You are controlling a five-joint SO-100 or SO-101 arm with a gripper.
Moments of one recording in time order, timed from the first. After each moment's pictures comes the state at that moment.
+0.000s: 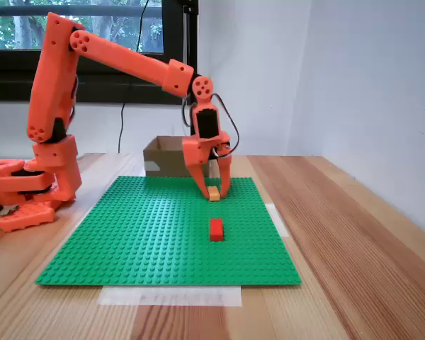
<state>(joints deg) -6.9 69.0 88.2 62.0 2.2</state>
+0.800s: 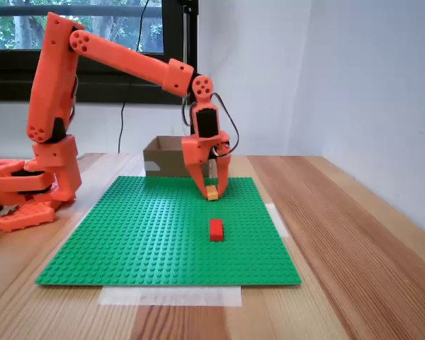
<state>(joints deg) -6.9 69.0 88.2 63.4 0.6</state>
